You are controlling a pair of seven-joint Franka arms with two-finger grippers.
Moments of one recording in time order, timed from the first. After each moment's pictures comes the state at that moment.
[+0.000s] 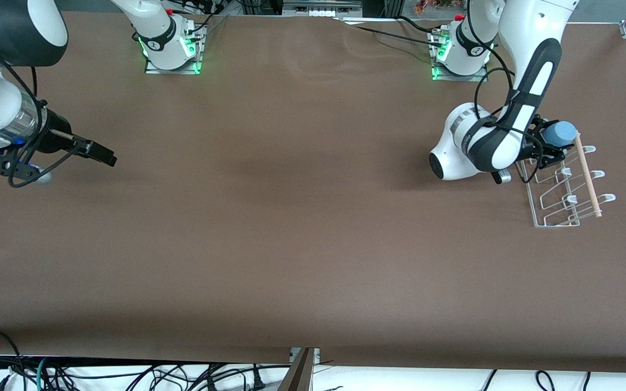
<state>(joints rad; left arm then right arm) -0.17 0.41 -0.17 -2.11 1.08 1.19 0.41 -0.04 0.05 0.12 -1.77 0.02 1.74 0.30</state>
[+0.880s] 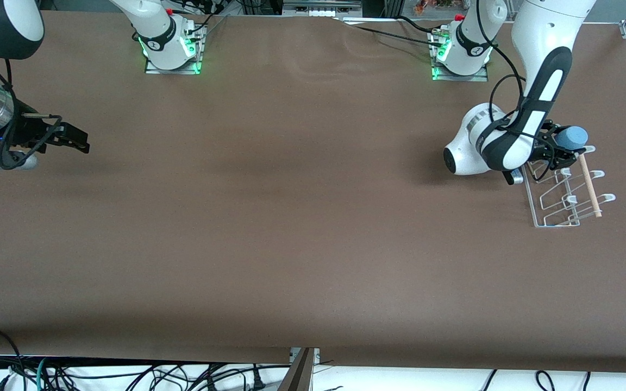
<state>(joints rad) -0.06 0.40 -0.17 -2.21 1.21 1.34 0.31 0.06 0.03 -0.04 -1.74 -0.01 1.70 0.00</state>
